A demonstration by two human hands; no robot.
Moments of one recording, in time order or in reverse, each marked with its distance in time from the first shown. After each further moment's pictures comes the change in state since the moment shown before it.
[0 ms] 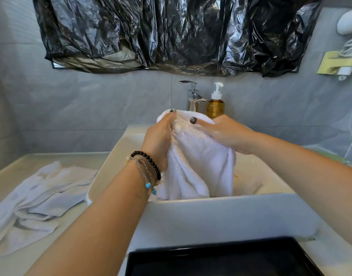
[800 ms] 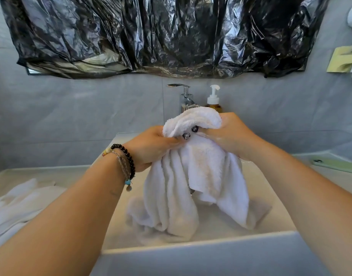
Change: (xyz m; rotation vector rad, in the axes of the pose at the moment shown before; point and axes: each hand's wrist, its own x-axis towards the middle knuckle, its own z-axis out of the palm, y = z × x) left_hand 0.045 0.009 0.000 0.529 -0.342 0.023; right_hand 0.039 0.041 -0.016 0.374 0.104 -0.312
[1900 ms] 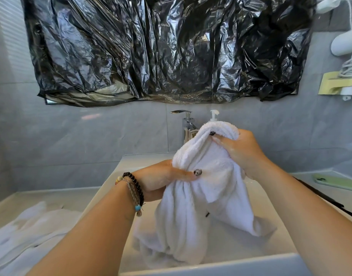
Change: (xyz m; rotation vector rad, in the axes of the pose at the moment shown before) left_hand -0.011 0.005 0.005 -0.241 -0.390 -0.126; right_hand 0.001 0.001 -0.014 0.190 0.377 0.154
